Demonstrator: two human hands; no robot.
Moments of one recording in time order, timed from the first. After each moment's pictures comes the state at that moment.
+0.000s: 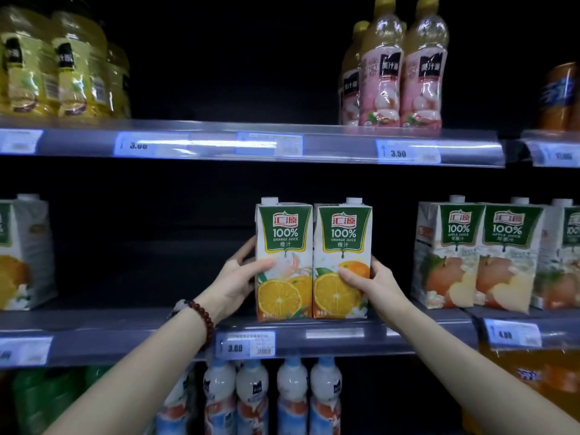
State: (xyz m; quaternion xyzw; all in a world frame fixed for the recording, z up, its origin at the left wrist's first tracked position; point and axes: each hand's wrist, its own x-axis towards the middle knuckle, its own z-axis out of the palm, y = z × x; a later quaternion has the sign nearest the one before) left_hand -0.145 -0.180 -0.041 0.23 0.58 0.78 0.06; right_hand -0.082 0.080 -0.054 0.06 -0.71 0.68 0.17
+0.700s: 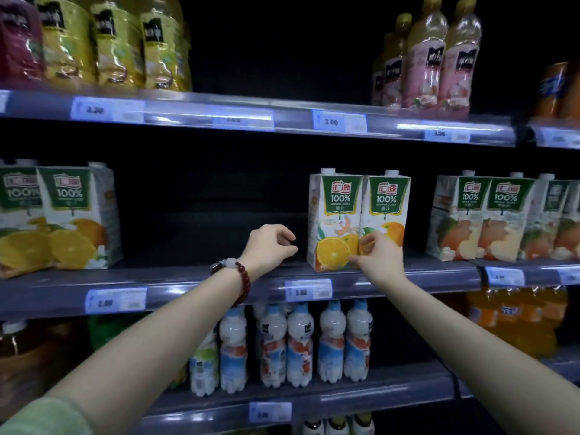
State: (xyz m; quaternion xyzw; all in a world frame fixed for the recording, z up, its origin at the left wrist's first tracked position) left_hand -0.095 -0.265 -0.034 0.24 0.85 0.45 -0.12; right_hand -0.022 -0.056 -0.047 -0.16 -0.87 0.33 0.33
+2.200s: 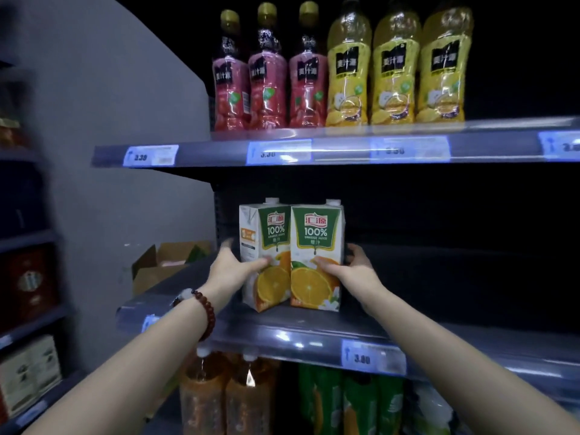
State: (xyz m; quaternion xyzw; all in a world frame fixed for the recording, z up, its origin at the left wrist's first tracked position) left_hand -0.186 -0.715 -0.022 -0.03 0.78 0.59 -0.19; right_hand -0.197 -0.478 -0.030 0.06 -0.74 0.66 0.12
